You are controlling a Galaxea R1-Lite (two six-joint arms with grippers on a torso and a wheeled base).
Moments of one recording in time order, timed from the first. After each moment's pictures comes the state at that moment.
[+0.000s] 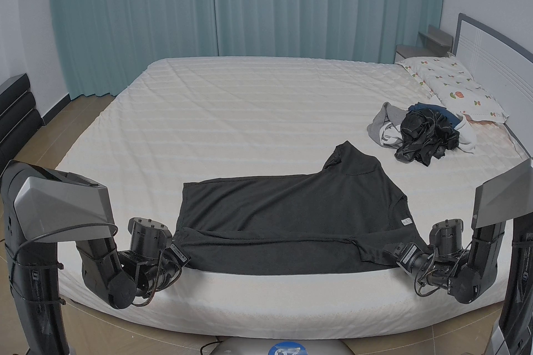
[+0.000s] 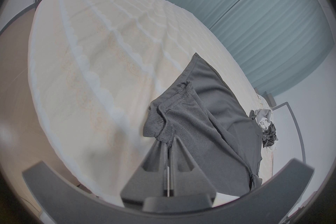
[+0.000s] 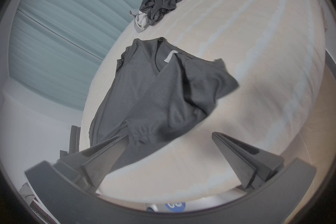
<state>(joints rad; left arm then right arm) -0.34 2.27 -0.46 -1.07 0.17 -1.02 0.22 2.30 -0.27 -1.35 -0.05 0.91</state>
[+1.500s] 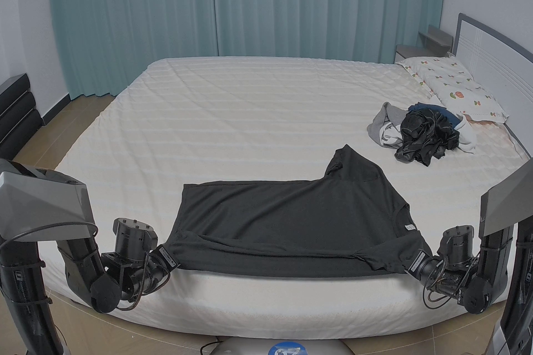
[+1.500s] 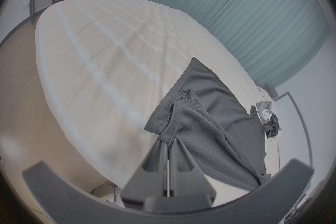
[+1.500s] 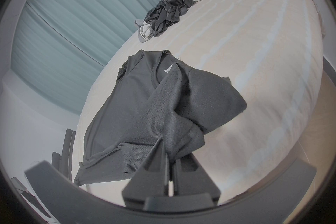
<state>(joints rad) -0.31 2.16 -0.35 -1.06 0.17 -0.90 0.23 2.24 -0.08 -1.48 -0.09 0.84</state>
